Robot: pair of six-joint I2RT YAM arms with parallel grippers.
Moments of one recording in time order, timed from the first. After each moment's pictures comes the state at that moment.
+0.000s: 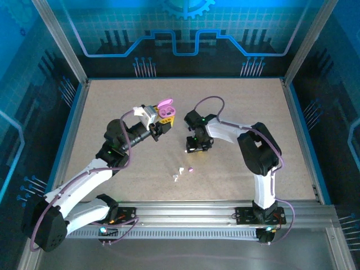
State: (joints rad) left arm -0.48 1.04 0.67 0.50 0.38 0.02; right arm 0.63 1.96 1.34 -0.77 -0.15 0.48
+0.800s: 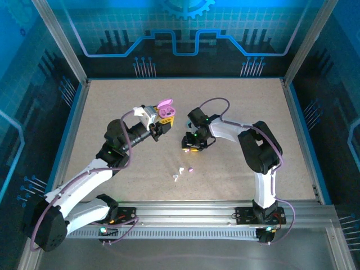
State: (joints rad) left arm -0.48 1.04 0.66 0.50 0.37 0.02; right arm 0.59 1.99 1.31 -0.59 -0.36 0.64
